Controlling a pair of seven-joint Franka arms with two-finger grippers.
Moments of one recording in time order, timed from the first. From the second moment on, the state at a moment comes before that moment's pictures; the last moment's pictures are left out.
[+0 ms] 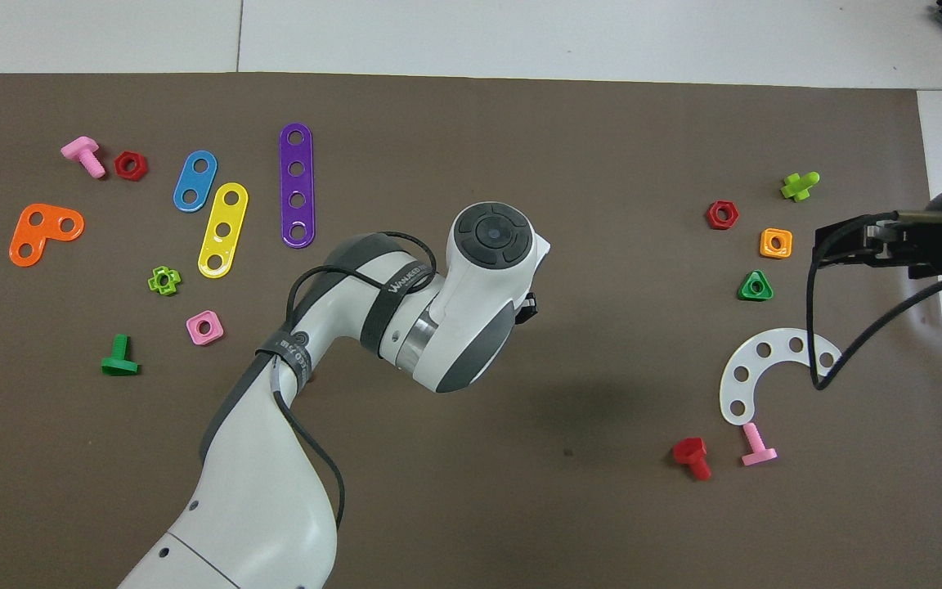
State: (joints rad) left arm -0.73 0.56 0.01 -1.47 -0.11 1.94 -0.78; right arm -0.01 -0.02 0.06 -1.60 -0.03 1.61 0.18
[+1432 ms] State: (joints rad) left arm -0.68 0.61 0.00 -1.35 -0.14 1.92 -0.80; right arm -0.01 -0.02 0.06 -1.60 -0.03 1.61 0.18
